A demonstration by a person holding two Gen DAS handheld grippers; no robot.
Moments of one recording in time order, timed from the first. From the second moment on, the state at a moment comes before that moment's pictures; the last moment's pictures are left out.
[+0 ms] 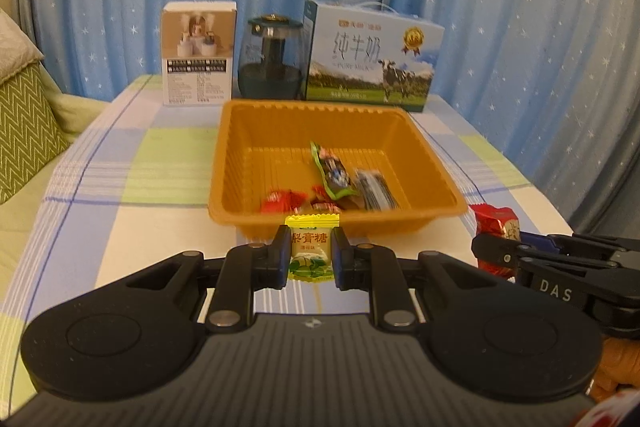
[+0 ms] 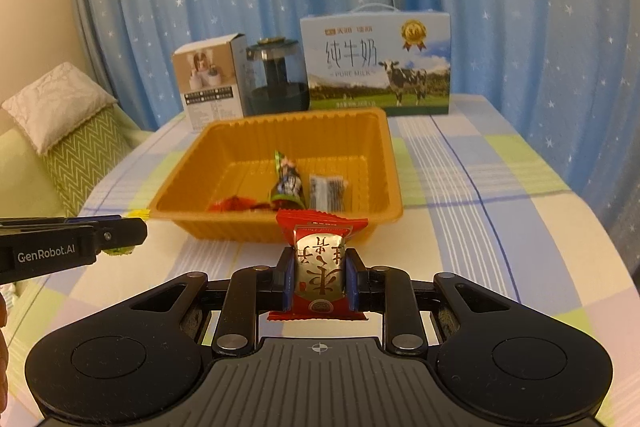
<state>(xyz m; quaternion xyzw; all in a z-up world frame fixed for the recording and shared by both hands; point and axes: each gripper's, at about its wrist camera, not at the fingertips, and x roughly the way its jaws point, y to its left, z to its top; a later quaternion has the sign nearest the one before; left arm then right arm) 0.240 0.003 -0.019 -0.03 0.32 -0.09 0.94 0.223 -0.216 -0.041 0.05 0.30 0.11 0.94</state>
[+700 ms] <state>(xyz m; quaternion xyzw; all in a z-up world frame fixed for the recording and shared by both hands) 0.324 0.015 -0.011 -0.04 0.30 -0.09 0.95 0.311 -0.208 -0.030 0.07 0.28 0.11 0.95</state>
